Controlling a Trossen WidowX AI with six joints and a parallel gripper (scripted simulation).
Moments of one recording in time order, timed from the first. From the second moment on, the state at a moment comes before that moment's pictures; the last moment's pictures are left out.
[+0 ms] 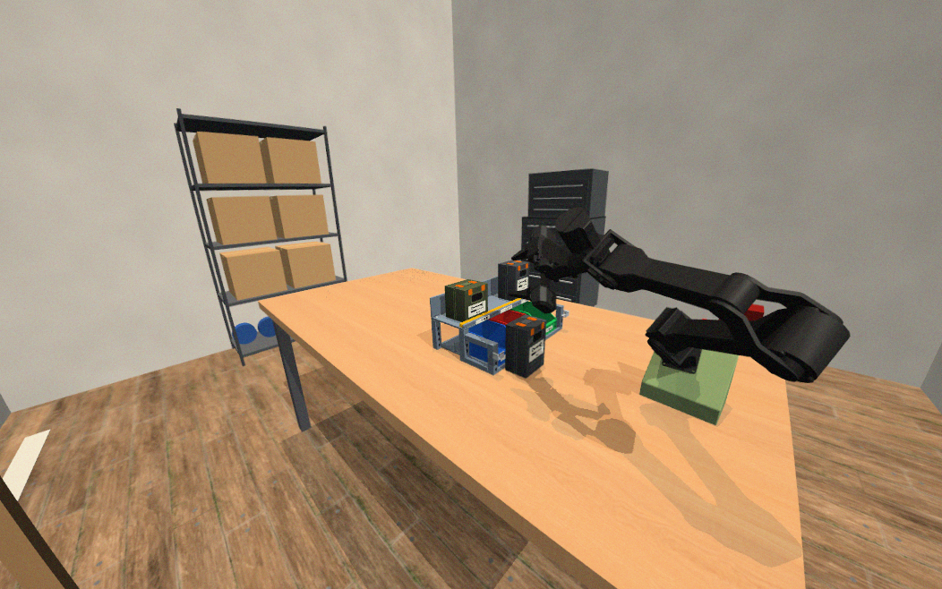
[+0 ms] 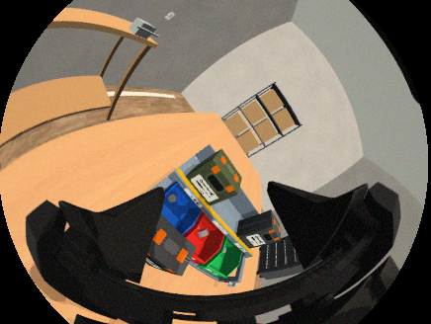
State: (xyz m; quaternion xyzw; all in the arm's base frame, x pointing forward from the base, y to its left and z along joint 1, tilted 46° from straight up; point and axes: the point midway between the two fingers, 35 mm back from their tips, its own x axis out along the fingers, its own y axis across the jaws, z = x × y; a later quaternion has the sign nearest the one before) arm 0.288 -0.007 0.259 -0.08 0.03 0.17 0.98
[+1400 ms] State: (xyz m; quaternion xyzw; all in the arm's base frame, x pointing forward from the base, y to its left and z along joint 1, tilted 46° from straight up) arm 0.316 -0.010 0.185 -0.17 0.14 0.40 0.89
